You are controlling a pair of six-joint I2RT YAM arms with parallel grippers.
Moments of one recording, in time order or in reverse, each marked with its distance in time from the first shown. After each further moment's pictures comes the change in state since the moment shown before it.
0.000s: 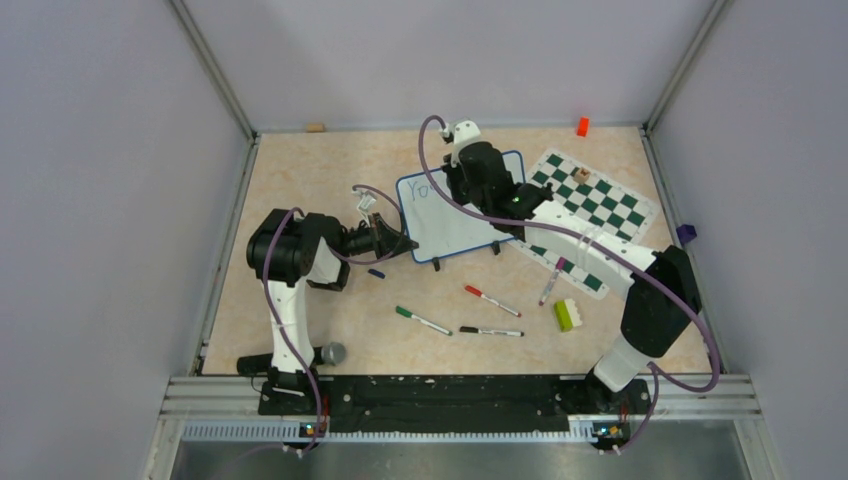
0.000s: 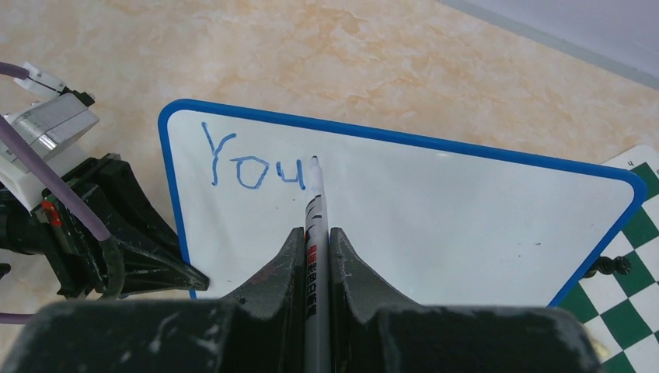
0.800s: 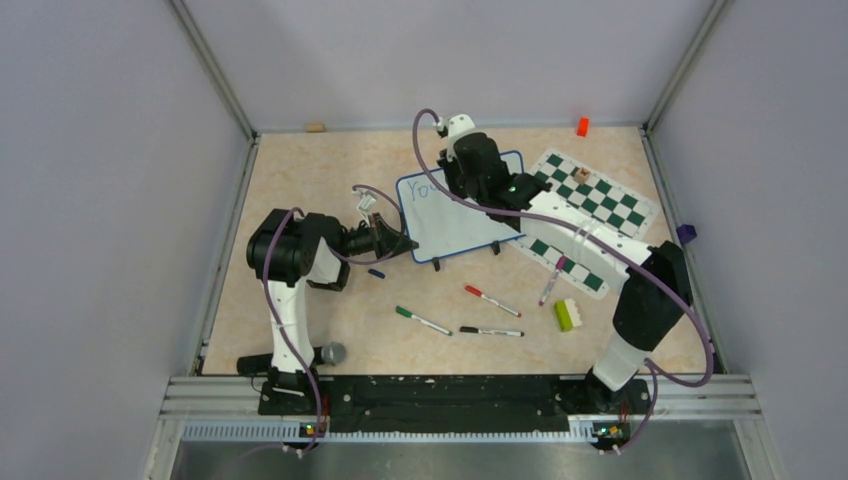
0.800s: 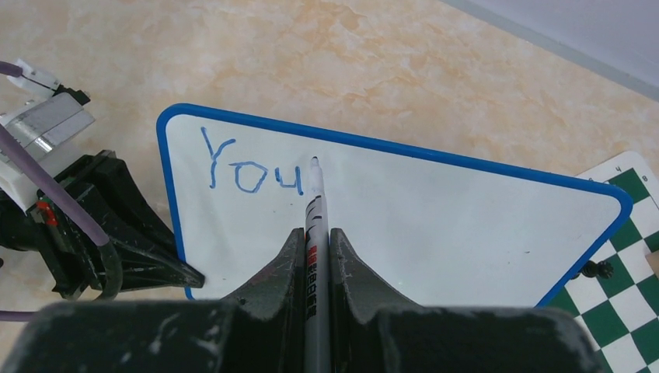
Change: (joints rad) left arm 0.000 0.000 0.000 0.000 0.000 0.000; right arm -0.004 0.037 0.100 -0.096 -0.008 -0.026
